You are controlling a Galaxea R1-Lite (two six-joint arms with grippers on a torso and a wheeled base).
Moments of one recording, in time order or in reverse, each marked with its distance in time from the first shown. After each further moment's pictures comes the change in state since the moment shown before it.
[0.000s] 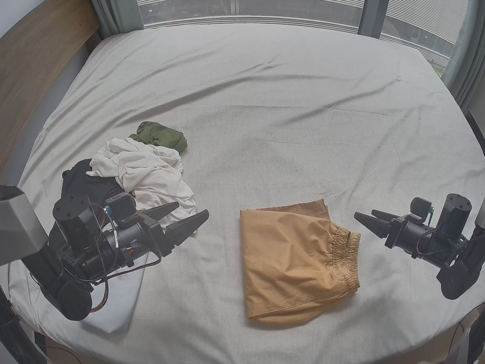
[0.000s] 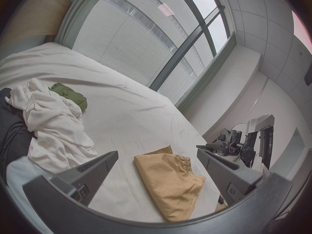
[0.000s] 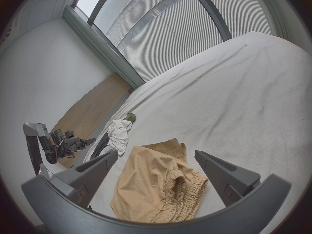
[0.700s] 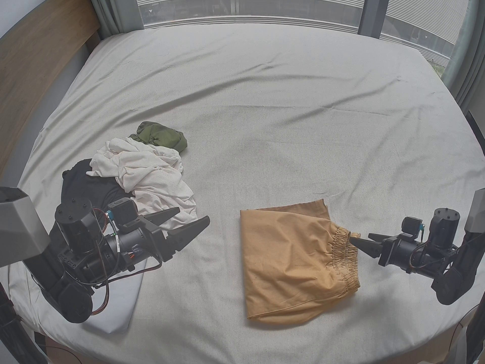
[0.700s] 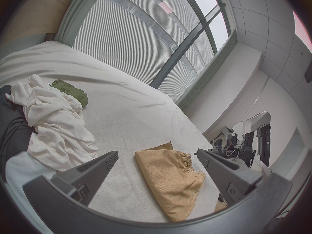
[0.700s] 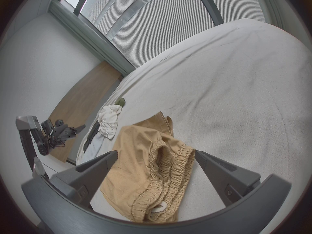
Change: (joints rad) left arm -0.004 0.007 0.017 -0.005 -0.002 0.007; right arm -0.009 0.098 0.050 0.051 -0.010 -0.079
